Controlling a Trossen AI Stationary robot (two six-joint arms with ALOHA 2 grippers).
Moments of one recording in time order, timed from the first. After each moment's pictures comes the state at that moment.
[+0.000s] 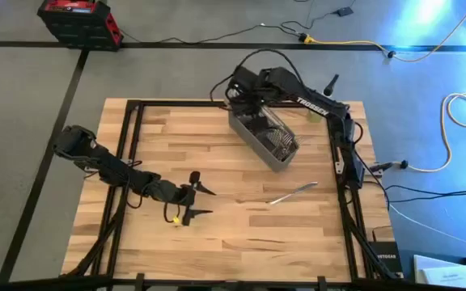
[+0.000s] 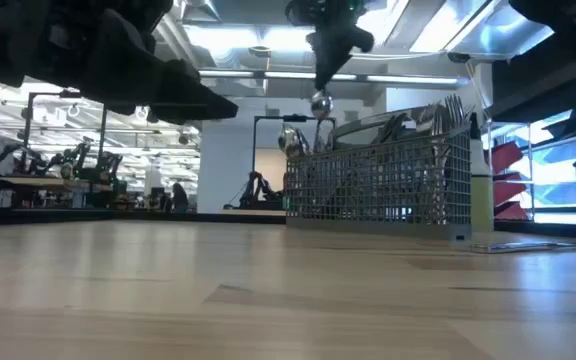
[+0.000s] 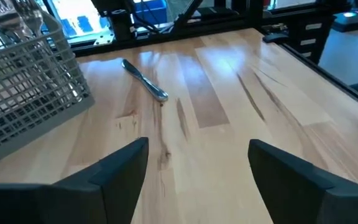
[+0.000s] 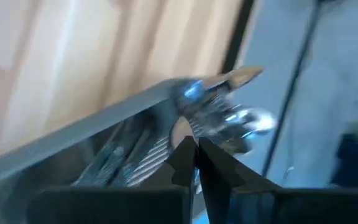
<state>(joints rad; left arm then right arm) -0.39 1.48 0.43 0.76 -0.30 0.06 -0.35 2.07 2.35 -1.39 0.16 -0.74</state>
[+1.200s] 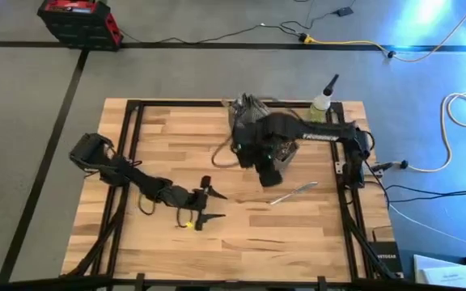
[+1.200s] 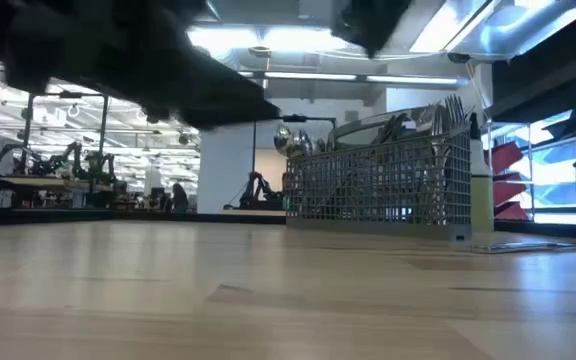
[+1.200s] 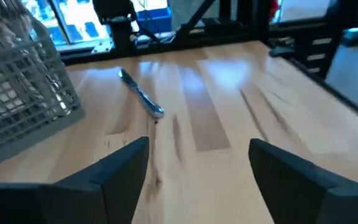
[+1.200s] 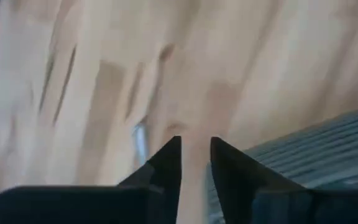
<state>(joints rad) -0.39 1.70 0.57 0.88 -0.31 0.03 -0.02 1.91 2.02 -1.56 -0.18 -0.27</state>
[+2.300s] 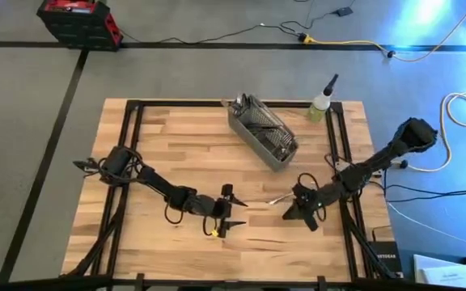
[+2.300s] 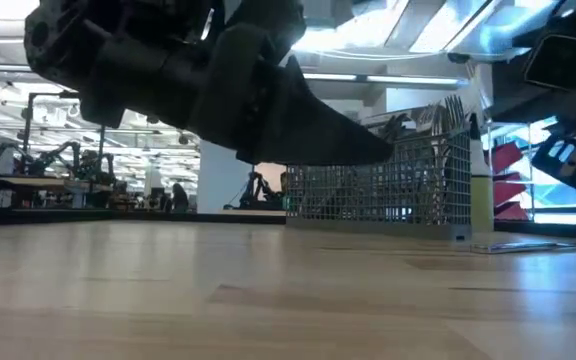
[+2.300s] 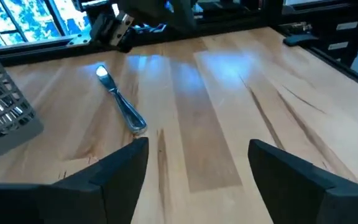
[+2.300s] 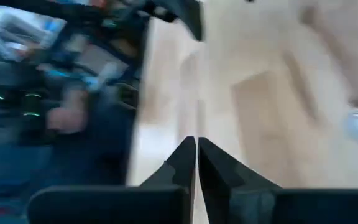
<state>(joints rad) -0.36 2.02 0.88 0.86 -0.29 0.05 0.57 1.08 0.19 0.45 0.10 0.91</state>
